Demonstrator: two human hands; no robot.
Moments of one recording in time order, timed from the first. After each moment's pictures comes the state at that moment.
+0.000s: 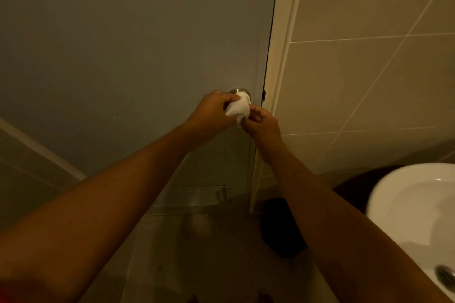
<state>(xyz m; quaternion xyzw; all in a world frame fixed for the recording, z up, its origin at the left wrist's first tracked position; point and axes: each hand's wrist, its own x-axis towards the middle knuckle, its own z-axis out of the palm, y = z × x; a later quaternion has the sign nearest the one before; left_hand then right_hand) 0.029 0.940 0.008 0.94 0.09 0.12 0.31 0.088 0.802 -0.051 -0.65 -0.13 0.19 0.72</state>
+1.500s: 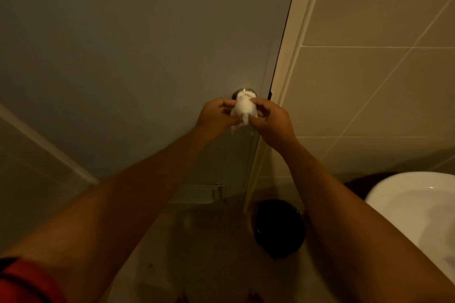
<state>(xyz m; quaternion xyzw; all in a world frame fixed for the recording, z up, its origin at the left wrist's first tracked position) 0.026 0.944 -0.022 0.76 0.22 0.13 0.60 0.097 0.793 -0.029 -0.80 -0.28 0.07 0.52</state>
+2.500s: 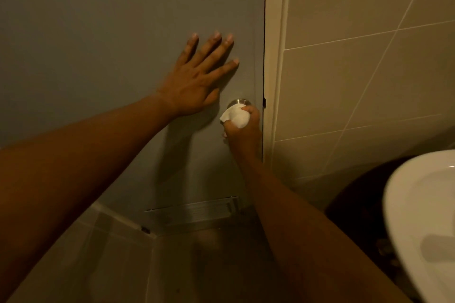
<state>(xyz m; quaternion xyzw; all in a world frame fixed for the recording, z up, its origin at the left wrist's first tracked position) 0.039 0.997 0.099 0.93 -0.13 0.20 -0.29 0.060 0.873 -0.052 -0.68 -0.03 0.02 0.74</state>
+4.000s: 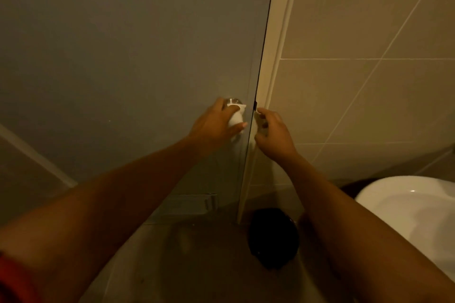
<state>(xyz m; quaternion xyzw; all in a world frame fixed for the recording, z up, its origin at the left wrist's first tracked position) 0.029 0.930 0.000 0.98 0.06 0.15 0.15 0.101 0.764 -0.040 -0.86 -0.25 0.04 0.45</state>
